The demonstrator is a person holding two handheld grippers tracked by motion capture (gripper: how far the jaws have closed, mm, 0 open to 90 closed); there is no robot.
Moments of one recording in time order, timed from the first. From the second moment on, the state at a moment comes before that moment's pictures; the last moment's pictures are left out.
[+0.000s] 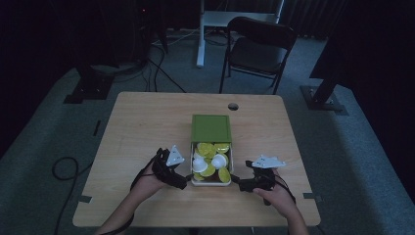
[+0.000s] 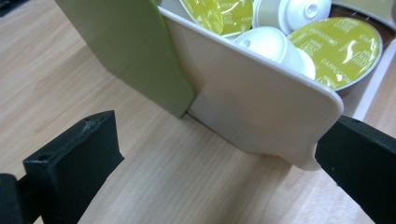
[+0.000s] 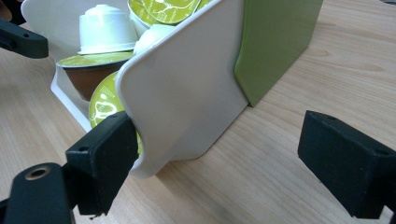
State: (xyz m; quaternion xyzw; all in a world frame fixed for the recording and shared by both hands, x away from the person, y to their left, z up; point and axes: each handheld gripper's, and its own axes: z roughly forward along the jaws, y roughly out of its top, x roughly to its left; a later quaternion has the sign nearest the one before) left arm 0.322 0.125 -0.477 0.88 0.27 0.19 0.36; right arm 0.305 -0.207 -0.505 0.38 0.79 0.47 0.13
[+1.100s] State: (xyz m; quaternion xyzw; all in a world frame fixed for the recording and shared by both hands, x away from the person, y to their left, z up) left arm 0.351 0.125 -0.478 0.87 0.28 0.19 0.35; right arm 0.332 -0.204 -0.503 0.40 0.78 0.46 0.15
